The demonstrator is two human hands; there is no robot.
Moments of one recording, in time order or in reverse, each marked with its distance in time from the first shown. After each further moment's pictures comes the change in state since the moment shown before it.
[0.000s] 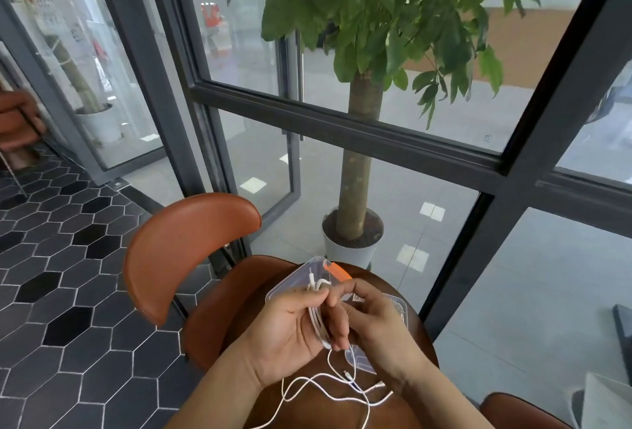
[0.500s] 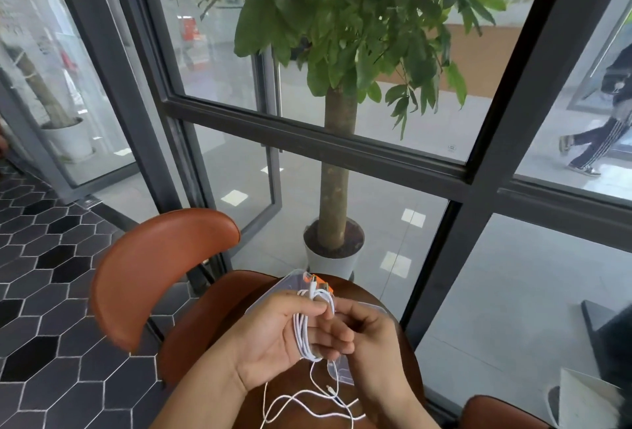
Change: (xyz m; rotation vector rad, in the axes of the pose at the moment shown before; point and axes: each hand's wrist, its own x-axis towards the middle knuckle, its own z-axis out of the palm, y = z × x) left_hand 0.010 0.018 0.022 0.158 -0.098 -0.189; right_hand -0.021 -0.009 -0.001 -0.106 0.329 -0.116
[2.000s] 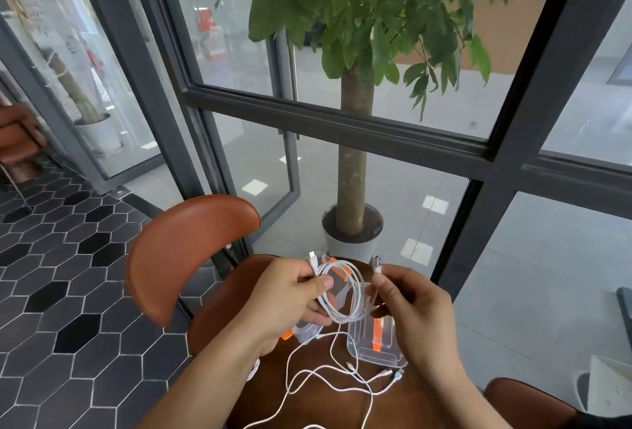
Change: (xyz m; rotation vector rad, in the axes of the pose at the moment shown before) left_hand -0.012 -0.002 0.004 0.644 0.544 0.135; right_hand -0.004 0.001 -0.031 -0.202 0.154 -0.207
